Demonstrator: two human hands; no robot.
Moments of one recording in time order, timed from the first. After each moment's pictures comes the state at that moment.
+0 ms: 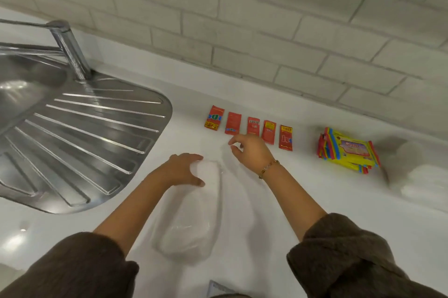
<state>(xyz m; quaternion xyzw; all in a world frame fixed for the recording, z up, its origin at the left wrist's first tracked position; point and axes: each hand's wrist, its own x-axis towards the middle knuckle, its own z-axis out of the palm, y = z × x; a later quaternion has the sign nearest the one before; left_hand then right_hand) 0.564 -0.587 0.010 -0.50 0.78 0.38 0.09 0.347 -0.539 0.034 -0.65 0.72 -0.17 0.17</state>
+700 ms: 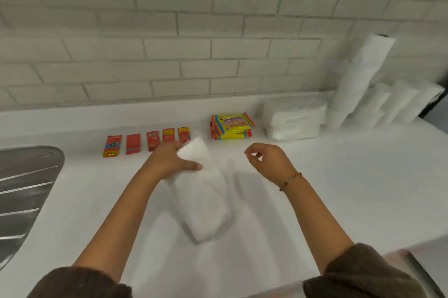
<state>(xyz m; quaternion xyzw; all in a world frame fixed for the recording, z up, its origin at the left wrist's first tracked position) 0.405 -0.451 0.128 -0.39 0.82 0.40 -0.08 0.223 -0.264 0.115 -0.42 0.85 -0.29 0.10</state>
